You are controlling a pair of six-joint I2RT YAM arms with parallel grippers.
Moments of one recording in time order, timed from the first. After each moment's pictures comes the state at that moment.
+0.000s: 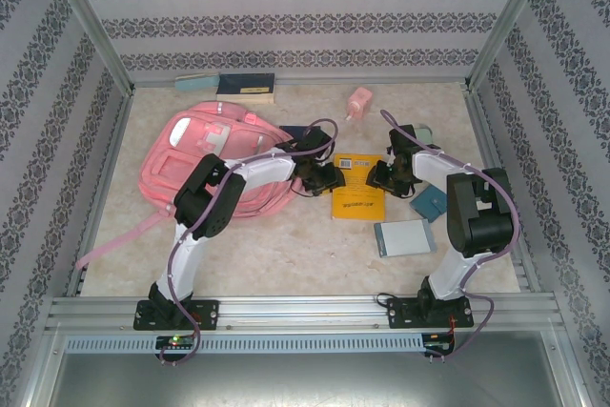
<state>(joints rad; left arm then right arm) -0.68 2.20 1.57 -0.41 0.39 -0.95 0.14 1.74 1.00 -0.54 -0.23 0.49</state>
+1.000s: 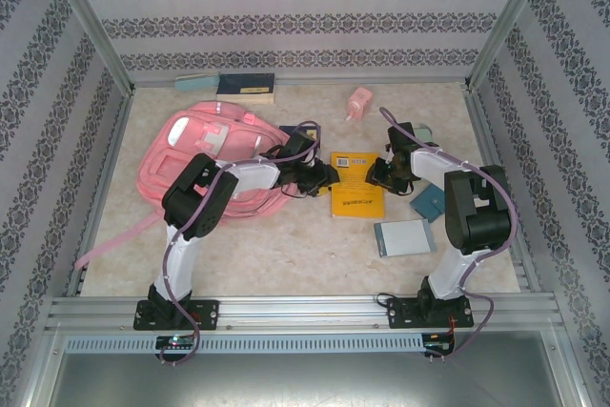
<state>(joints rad) -0.62 2.12 1.33 -0.03 0.55 -1.10 0.14 1.76 1.02 -0.53 -0.25 0.51</state>
